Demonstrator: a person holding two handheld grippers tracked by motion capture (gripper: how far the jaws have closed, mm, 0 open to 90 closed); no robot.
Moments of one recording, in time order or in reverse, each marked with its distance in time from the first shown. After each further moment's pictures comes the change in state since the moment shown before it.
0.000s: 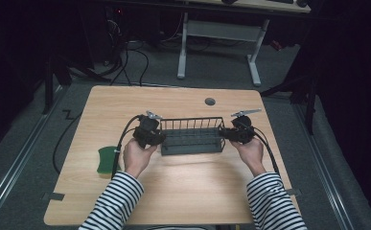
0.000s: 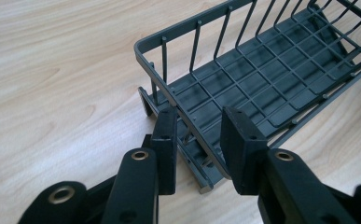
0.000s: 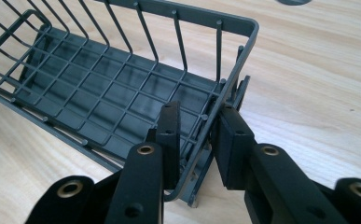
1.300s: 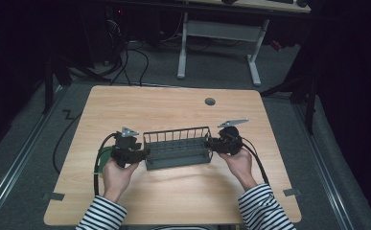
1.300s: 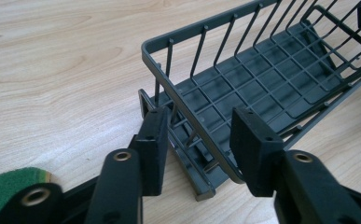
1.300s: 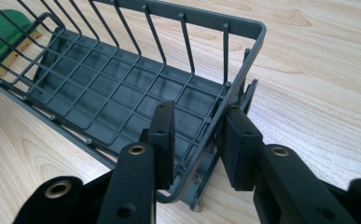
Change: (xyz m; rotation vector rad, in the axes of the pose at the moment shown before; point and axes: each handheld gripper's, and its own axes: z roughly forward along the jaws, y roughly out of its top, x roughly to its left) left arm 0.016 -0.056 -0.045 -0.053 -0.008 -0.100; right arm 0.052 -0.014 0.003 -0.005 0.098 -0.049
